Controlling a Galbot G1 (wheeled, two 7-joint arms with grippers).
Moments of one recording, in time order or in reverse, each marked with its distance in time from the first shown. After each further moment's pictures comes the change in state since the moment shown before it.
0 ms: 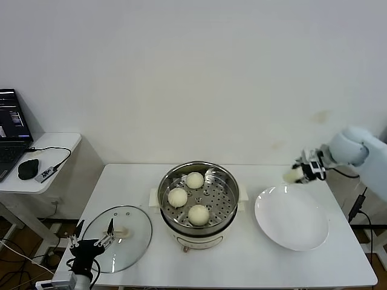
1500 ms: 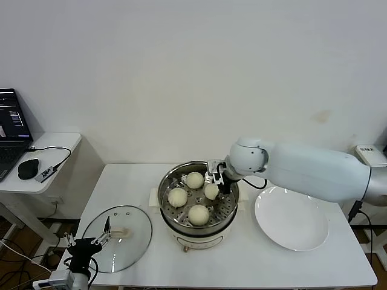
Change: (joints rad) left arm -0.011 -0.025 -0.020 -0.001 0.002 0.001 0.000; right arm 0.198 0.430 -0.397 0.133 0.386 -0.402 0.252
